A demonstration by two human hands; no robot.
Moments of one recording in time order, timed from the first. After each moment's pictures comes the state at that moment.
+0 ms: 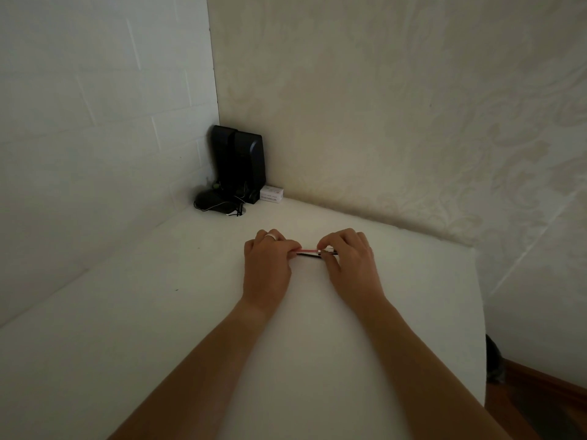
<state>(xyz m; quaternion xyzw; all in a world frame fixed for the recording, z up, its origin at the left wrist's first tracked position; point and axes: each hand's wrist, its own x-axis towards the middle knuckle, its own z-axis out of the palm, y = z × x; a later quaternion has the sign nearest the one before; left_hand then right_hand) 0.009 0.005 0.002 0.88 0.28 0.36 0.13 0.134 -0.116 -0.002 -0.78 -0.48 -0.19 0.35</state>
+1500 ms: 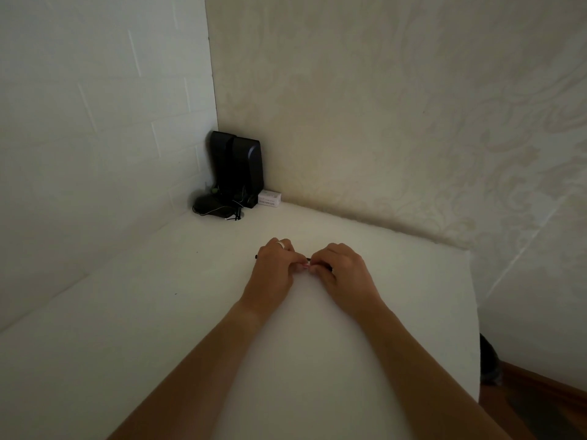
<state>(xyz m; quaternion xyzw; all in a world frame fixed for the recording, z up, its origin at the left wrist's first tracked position) 0.013 0.008 -0.001 0.89 0.15 0.35 0.23 0.131 -0.122 0.003 -0.74 -0.57 -0.12 0.34</state>
